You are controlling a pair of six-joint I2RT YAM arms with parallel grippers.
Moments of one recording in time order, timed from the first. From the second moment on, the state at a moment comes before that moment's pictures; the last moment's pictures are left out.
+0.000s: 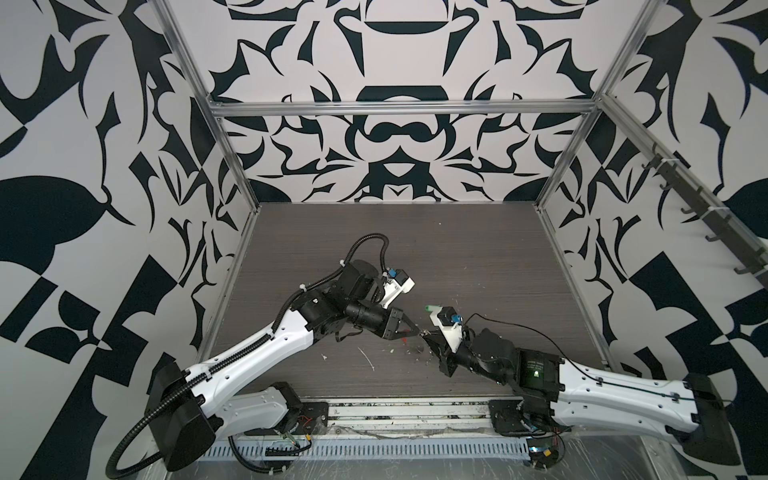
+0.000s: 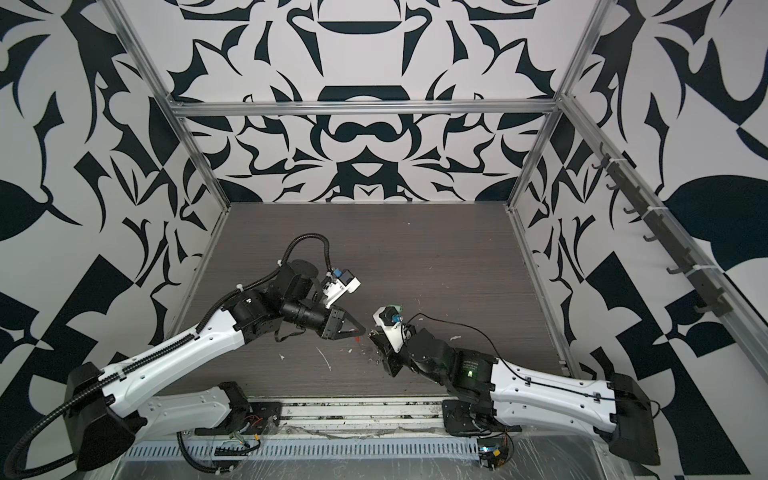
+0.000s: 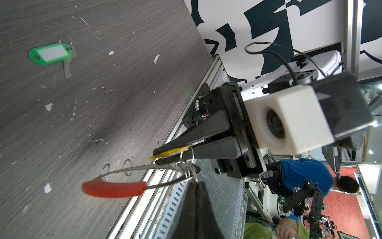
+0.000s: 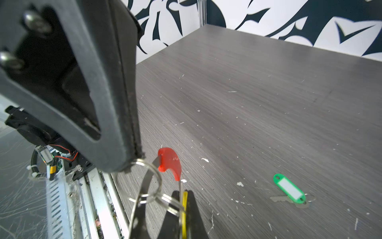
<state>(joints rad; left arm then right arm) -0.85 1.15 0.94 -0.48 0.75 -0.54 1.20 0.77 0.44 -0.06 0.21 0.30</state>
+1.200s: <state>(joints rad) -0.93 1.05 0.73 -0.18 0.40 -0.60 1.21 0.88 0.68 -0.30 0.37 0.32</state>
